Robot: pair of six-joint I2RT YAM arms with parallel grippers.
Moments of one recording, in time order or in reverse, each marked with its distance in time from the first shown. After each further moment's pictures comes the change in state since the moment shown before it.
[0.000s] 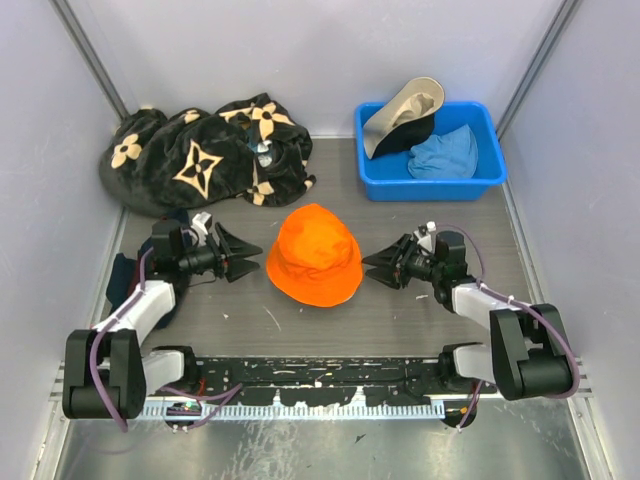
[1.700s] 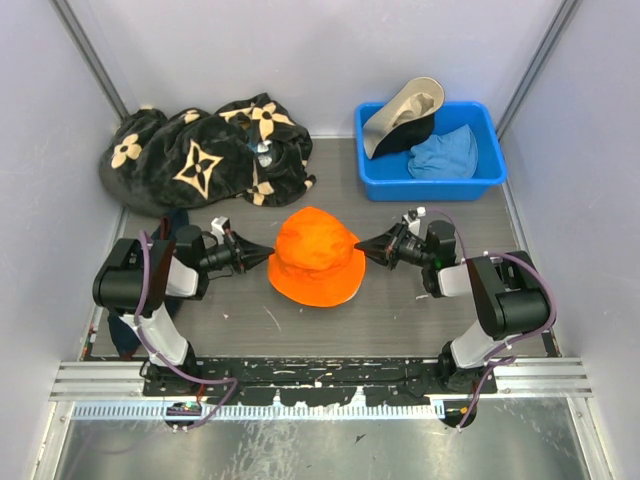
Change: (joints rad) left arm -0.069 0.614 -0.056 0.895 -0.017 -0.372; right arm 0.036 0.340 0.053 0.575 -0.028 0.251
